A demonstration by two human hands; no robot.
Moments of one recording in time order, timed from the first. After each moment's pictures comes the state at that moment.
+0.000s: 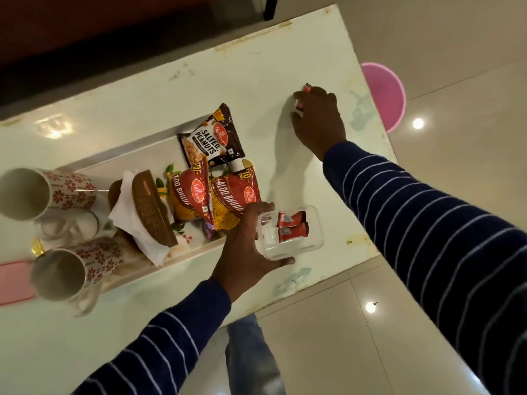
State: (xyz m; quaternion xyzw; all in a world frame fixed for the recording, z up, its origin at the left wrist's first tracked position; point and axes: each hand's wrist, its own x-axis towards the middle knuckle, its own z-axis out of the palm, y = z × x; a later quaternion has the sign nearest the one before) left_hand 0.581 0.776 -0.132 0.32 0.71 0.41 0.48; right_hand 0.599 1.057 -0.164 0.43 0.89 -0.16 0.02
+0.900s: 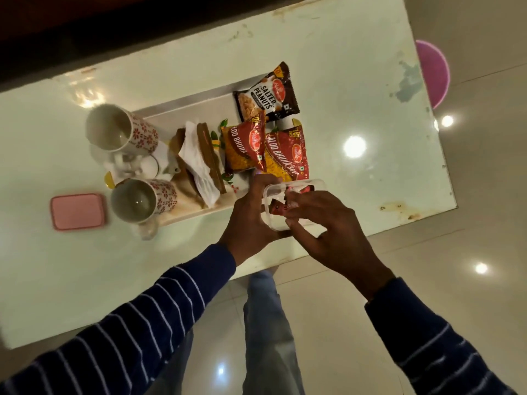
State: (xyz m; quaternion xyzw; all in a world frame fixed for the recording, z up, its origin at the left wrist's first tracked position) left_hand 0.549 0.704 -0.099 0.33 0.72 0.42 0.44; right_hand 0.691 0.808 -0.048 0.27 0.87 -0.40 -0.08
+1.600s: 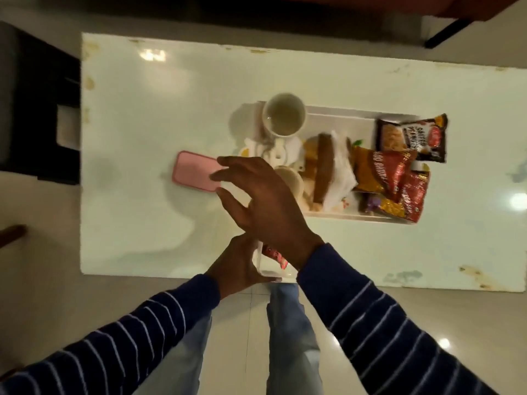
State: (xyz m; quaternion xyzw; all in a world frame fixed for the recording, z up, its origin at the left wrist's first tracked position) left_hand 0.451 0.478 -0.095 0.20 0.76 0.38 0.48; right_hand 0.420 0.614 -0.030 0.08 0.89 -0.44 -0.05
